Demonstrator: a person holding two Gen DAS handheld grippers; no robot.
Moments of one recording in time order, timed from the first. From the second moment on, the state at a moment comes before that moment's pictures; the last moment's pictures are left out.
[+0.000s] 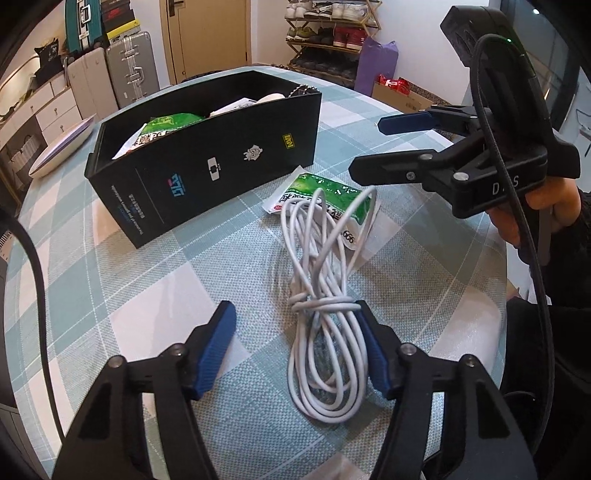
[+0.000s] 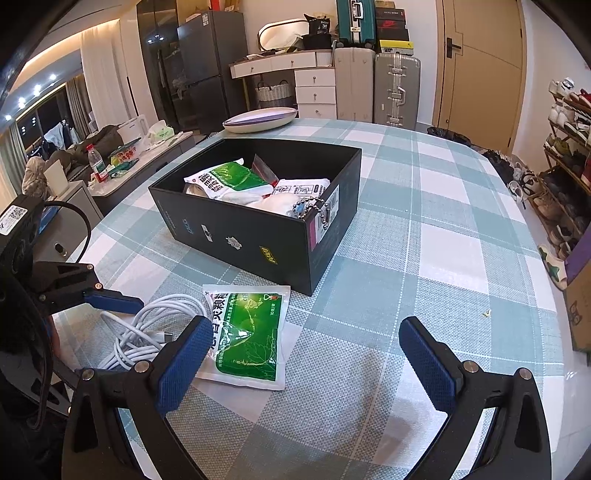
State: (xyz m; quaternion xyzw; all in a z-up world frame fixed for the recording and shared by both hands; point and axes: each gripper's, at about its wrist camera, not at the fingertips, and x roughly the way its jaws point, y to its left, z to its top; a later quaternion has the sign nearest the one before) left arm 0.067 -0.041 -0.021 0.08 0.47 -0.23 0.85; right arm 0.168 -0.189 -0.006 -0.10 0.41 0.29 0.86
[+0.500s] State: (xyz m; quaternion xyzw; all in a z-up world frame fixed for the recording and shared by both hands) left arm 0.075 -0.019 -0.005 0.03 0.44 -0.21 0.87; right arm 0.162 -0.175 -0.013 -0.10 0.42 0.31 0.85
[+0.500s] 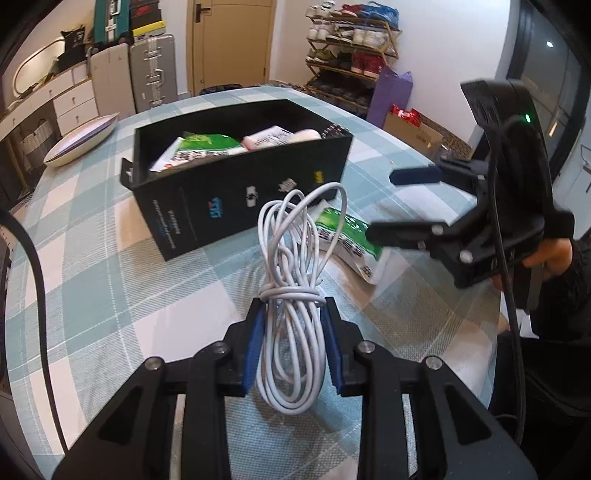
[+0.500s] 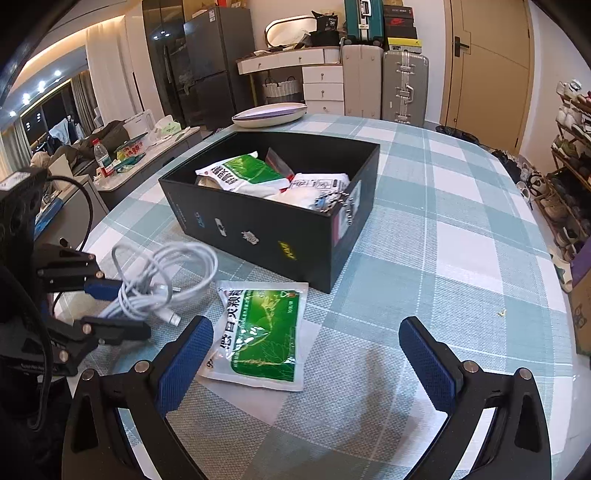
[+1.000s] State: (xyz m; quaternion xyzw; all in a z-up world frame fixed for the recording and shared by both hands) left arm 0.078 0.006 0.009 0.01 0.42 -0.18 0.89; right arm 0.164 -0.148 -0.036 -0.11 0.46 0.28 0.84
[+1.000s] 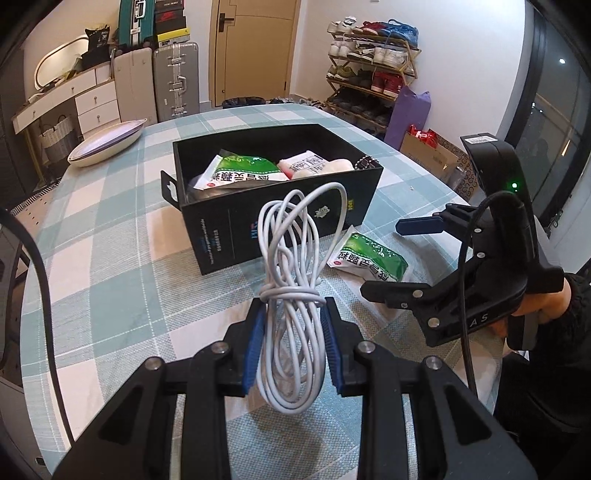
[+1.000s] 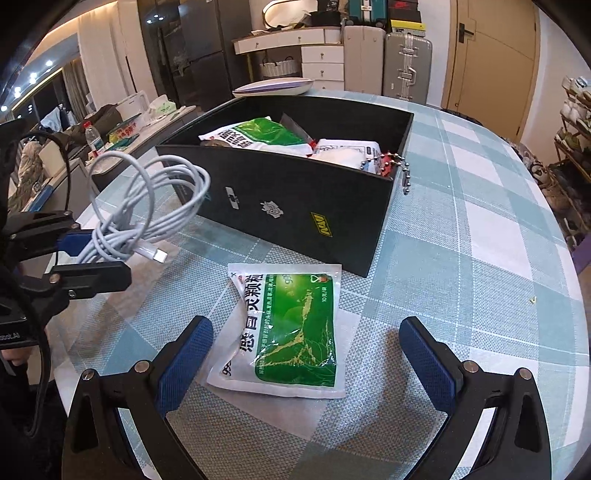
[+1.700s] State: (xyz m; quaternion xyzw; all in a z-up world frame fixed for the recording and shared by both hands) left arm 0.075 0.016 0.018 0.00 0.40 -0.17 0.90; right arm 0.157 -0.152 -0.031 -0.12 0.44 0.30 0.84
